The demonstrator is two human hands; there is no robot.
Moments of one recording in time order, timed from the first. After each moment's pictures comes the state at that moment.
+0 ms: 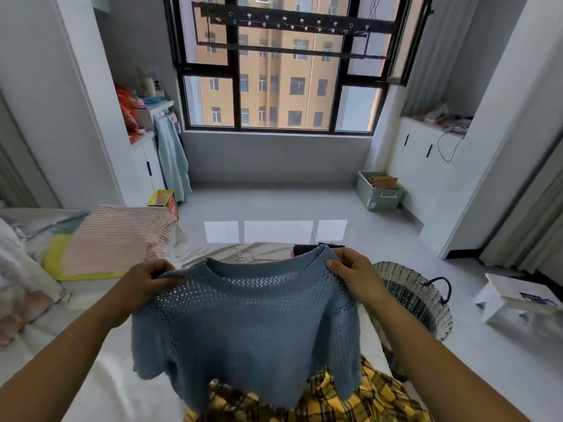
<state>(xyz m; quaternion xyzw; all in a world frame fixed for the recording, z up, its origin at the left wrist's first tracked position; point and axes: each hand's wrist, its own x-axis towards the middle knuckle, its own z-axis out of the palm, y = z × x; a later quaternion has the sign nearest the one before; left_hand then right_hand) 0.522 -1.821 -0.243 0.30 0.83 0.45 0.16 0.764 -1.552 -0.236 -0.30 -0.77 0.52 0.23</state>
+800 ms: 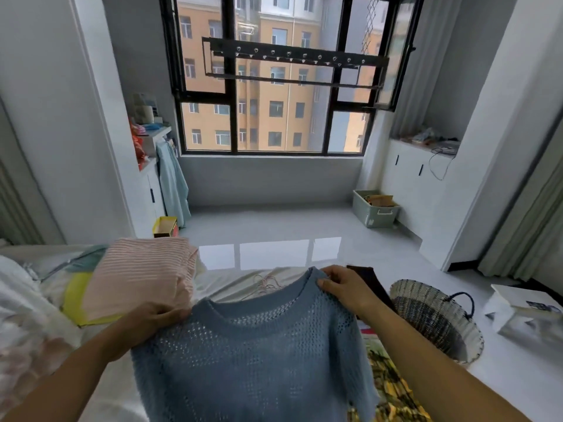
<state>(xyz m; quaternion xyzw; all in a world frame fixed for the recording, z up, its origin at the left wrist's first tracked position) 0.358 -1.924 -0.240 0.32 0.82 0.37 0.29 0.602 -1.657 -0.222 -0.32 -0.81 0.47 0.18</state>
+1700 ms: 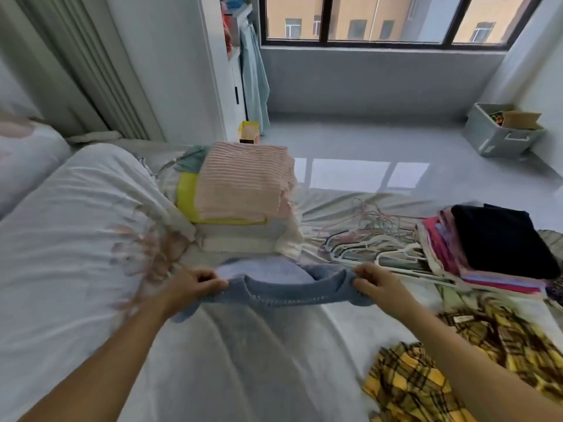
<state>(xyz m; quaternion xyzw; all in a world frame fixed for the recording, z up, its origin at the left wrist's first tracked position) 0.195 -2.066 -0.392 0.31 0.84 0.35 0.28 0.423 -1.771 -0.383 -0.26 -0.85 0.45 0.02</state>
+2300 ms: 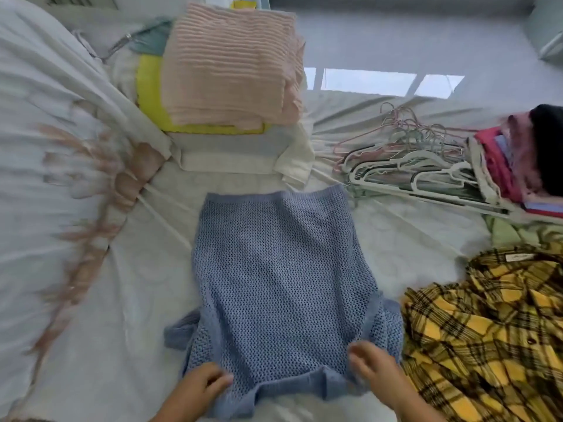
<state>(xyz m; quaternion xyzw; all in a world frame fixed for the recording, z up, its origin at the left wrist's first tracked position) 0.345 -2.150 -0.666 0.17 0.83 0.21 0.48 0.530 -1.850 -0.661 -0.35 -0.76 0.48 -0.25</state>
